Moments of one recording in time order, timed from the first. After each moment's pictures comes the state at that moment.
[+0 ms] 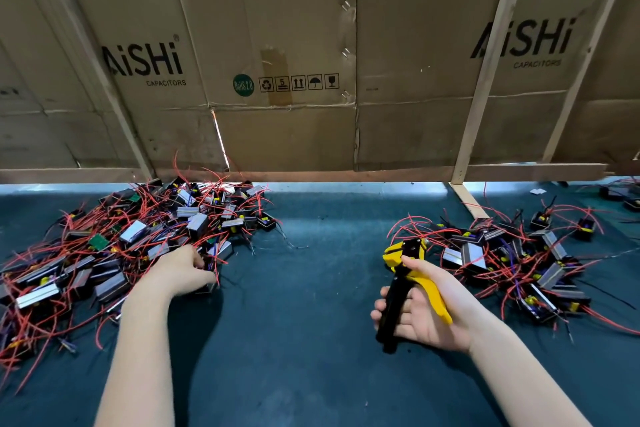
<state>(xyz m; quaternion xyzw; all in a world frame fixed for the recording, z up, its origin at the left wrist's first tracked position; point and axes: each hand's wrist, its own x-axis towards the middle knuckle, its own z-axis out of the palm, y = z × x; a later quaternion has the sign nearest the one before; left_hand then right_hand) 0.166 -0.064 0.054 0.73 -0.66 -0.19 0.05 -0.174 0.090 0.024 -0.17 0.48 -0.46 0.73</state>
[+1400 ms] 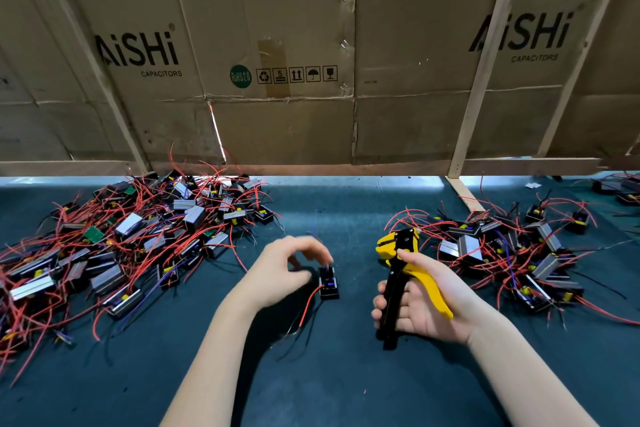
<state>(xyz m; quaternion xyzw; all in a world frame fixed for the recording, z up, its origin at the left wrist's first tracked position) 0.060 -0.018 0.027 0.33 -0.85 -0.31 0.27 -0.173 0.095 0.026 -0.21 0.48 -0.44 0.73</state>
